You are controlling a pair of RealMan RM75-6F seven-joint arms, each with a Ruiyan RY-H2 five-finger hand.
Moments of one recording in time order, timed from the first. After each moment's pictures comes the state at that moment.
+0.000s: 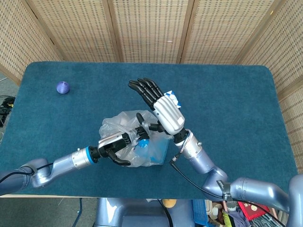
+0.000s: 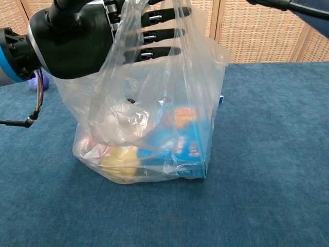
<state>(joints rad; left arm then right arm) -1.01 -1.38 0.12 -1.39 1.83 1.32 -1.79 0.91 -1.50 0.42 -1.65 -1.43 1.23 0.23</state>
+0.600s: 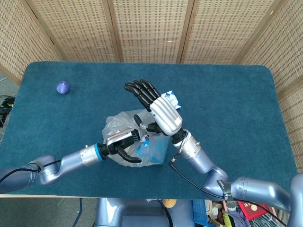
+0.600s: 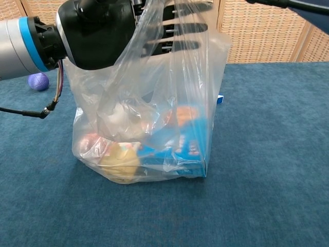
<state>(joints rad) -1.06 -1.38 0.07 -1.44 1.78 1.22 -1.74 0.92 -1.48 0.42 -1.67 -1.42 1.20 0.21</state>
